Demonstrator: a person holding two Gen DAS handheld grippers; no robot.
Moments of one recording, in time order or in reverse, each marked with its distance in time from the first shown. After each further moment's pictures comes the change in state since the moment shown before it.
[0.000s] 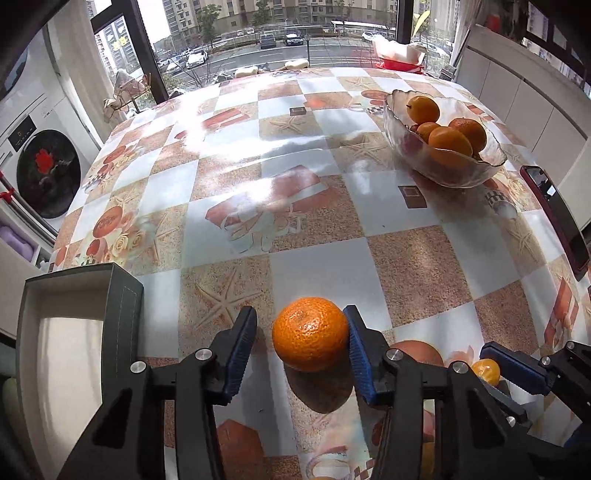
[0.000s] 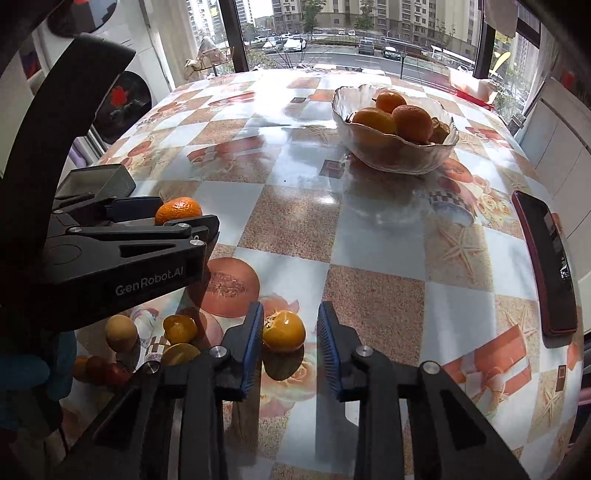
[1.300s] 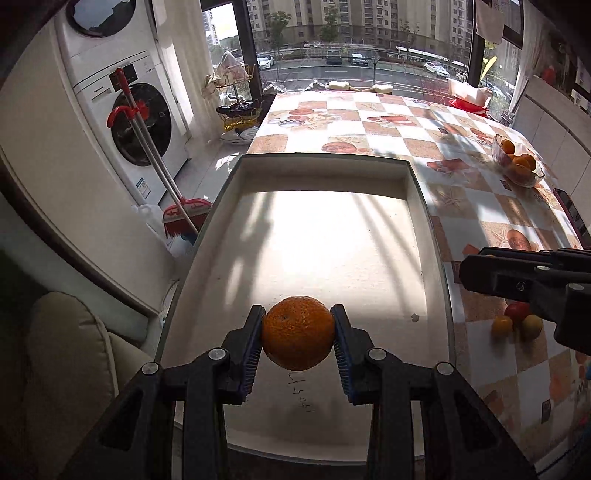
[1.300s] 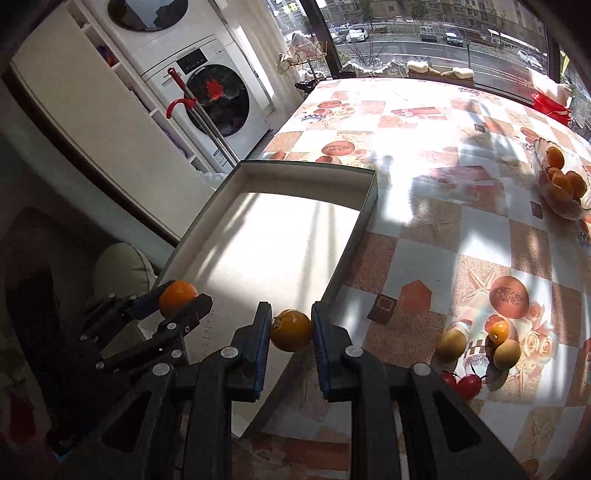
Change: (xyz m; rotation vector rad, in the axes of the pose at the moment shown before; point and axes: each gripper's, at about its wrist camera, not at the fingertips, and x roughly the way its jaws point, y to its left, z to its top) left arm -0.115 0.193 -0.157 -0.209 -0.064 0.157; right arm -0.039 0.206 0.023 -0.036 0.040 0.341
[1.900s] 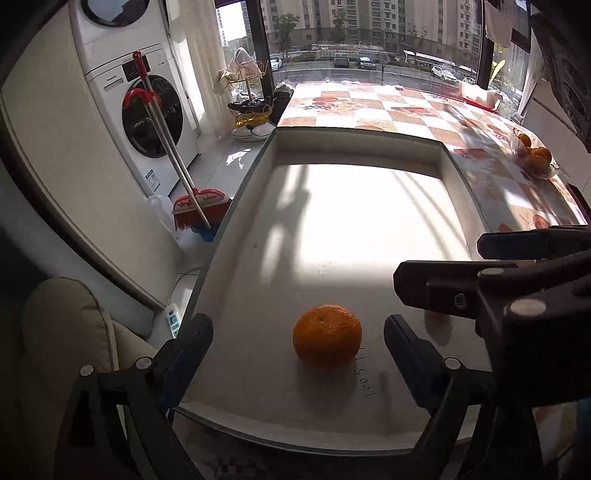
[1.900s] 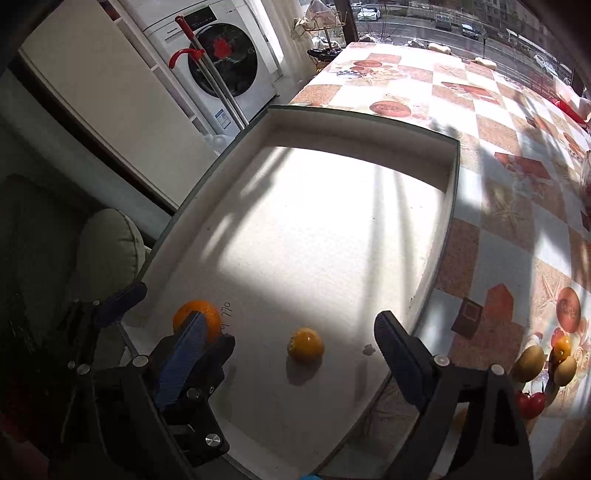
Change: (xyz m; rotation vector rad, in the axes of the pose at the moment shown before) left arm 0.011 0.030 -0.029 -0.008 -0.039 0.019; right arm 0.066 0.038 0.005 -0.044 0.106 -0.053
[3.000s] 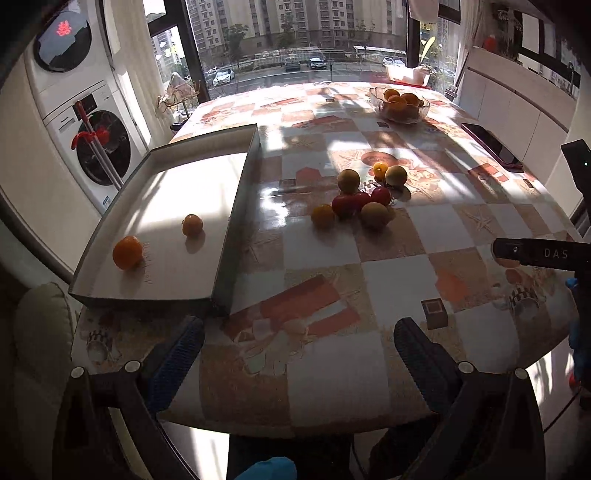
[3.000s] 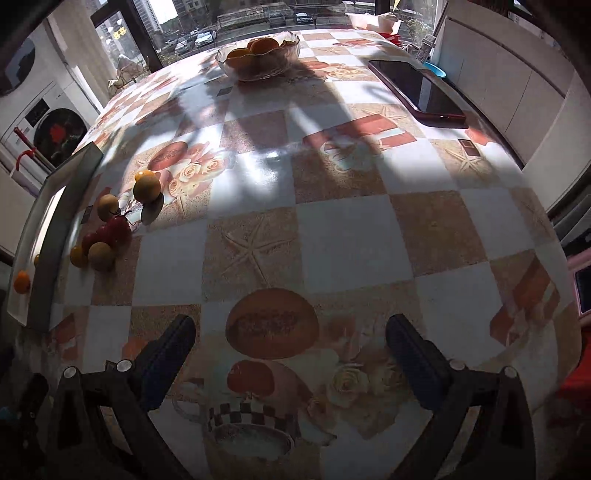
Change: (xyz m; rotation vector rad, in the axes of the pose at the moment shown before) left arm -0.095 -0.175 -0.078 0.167 -0.008 -0.106; right arm -0.143 -0.242 -0.207 0.446 -0.107 -0.419
